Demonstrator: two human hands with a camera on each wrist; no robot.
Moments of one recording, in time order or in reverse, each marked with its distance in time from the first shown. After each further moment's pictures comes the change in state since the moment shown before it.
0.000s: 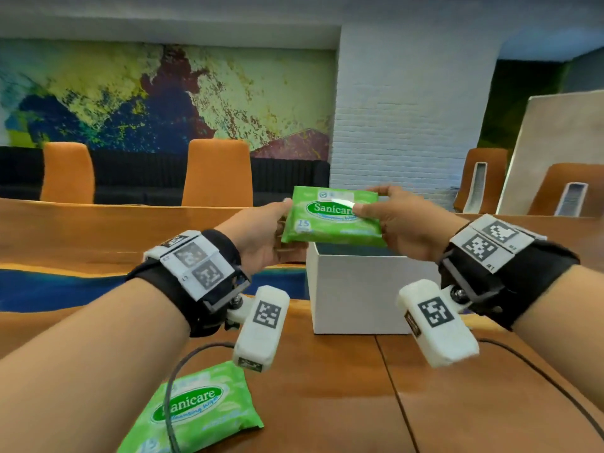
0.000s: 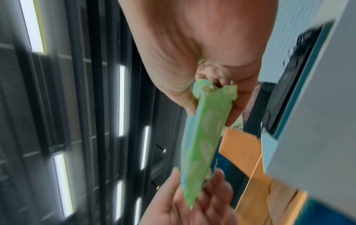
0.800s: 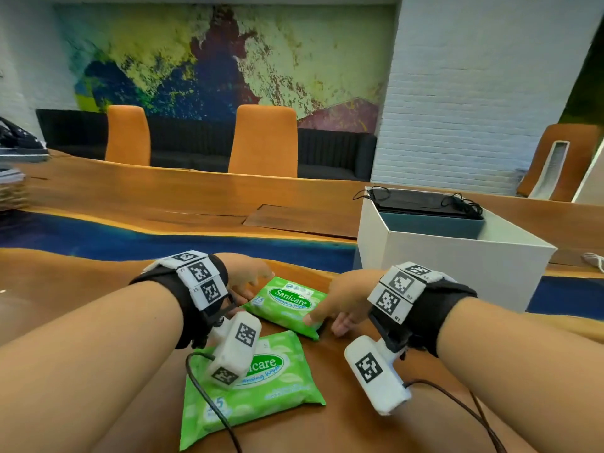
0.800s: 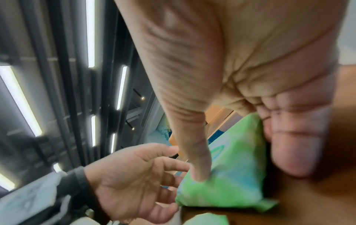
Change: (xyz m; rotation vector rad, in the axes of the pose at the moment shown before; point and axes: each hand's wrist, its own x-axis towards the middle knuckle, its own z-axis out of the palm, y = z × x) left_hand 0.018 -0.094 -0.120 0.558 0.313 -0.568; right_hand 0.038 0.121 0.138 -0.789 -0.448 0.567
